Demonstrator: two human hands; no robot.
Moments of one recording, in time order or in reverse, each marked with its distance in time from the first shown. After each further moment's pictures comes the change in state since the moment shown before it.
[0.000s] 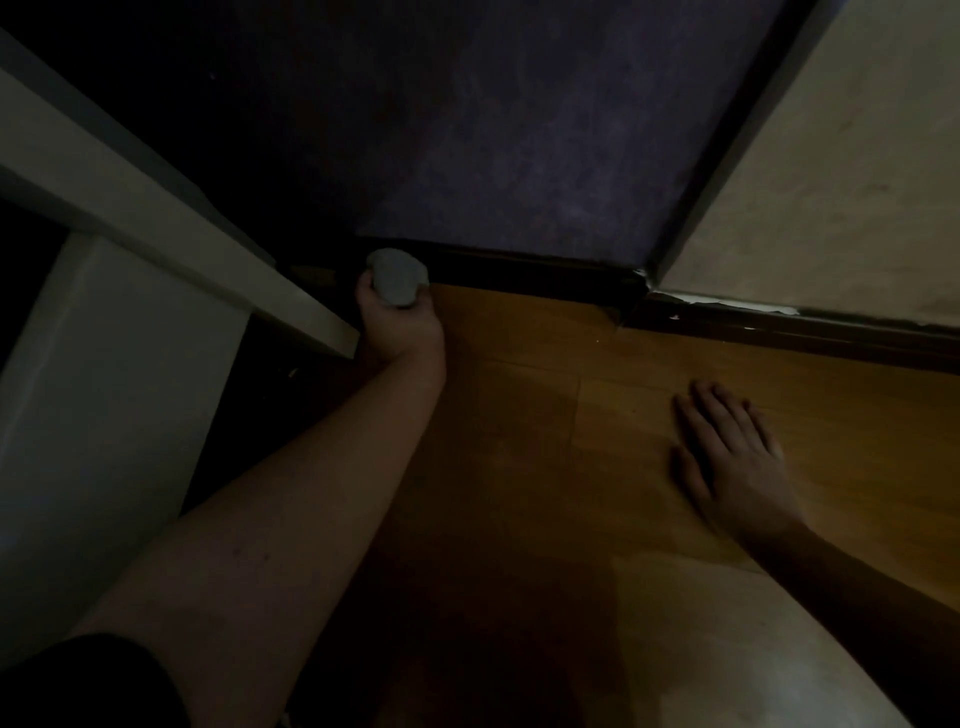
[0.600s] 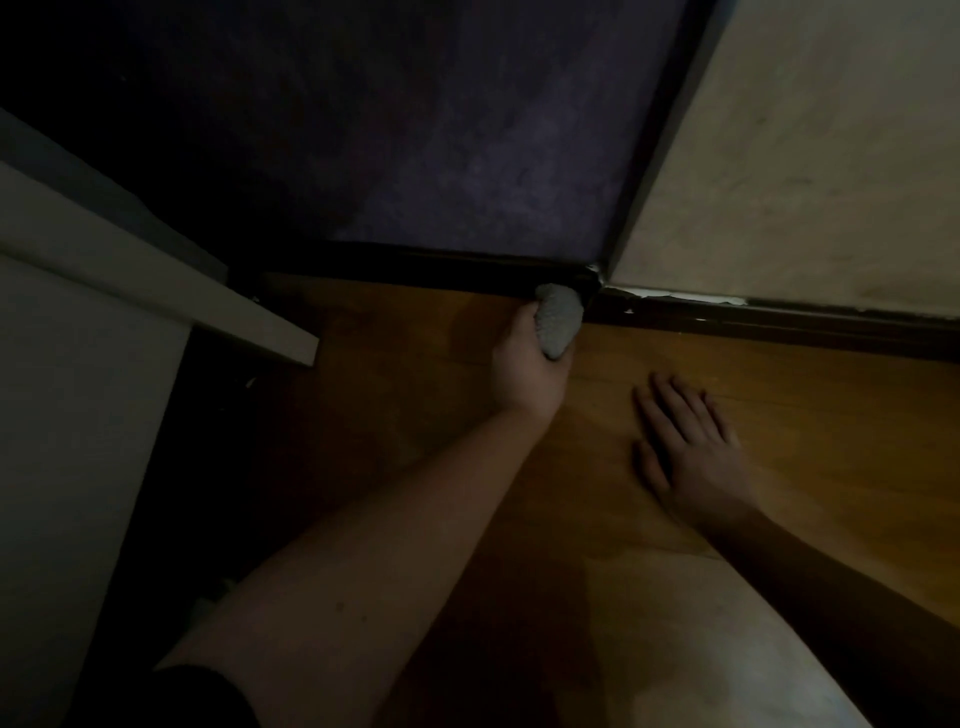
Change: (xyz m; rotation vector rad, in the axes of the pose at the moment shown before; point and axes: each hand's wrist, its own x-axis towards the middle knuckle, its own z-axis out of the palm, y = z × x) left_hand -0.139 -0.014 0.062 0.356 -0.569 0.311; right_hand 0.000 0.001 0.000 0.017 0.033 -0.014
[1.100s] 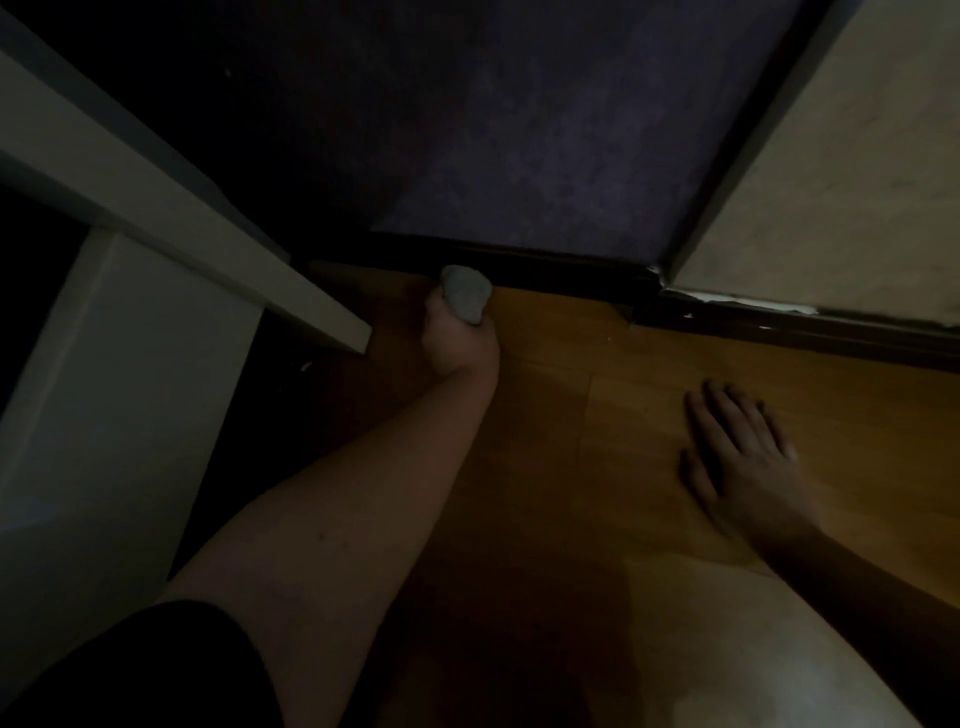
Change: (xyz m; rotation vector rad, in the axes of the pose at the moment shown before) left_hand 0.052 -0.048 -0.084 -0.008 0.328 -0.319; right_hand 0.001 -0.002 0.000 -0.018 -0.022 0.000
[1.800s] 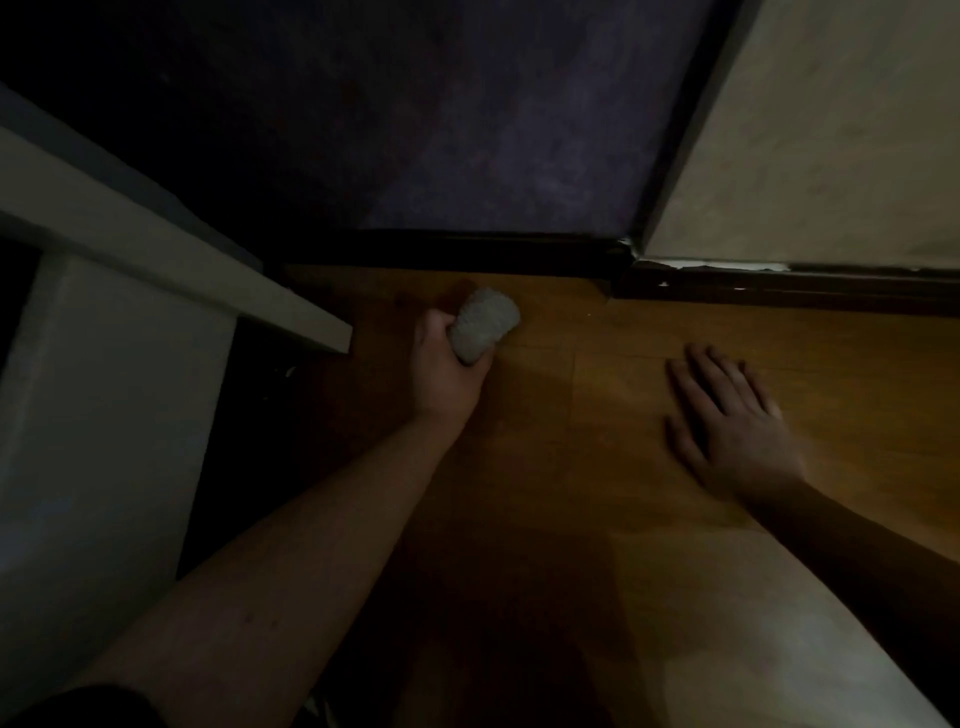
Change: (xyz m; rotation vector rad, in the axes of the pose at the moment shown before) left_hand -0.027 -0.037 -0.029 0.171 -0.239 0.373; right_hand -0.001 -0.001 -0.004 -0.048 -0.095 0.055
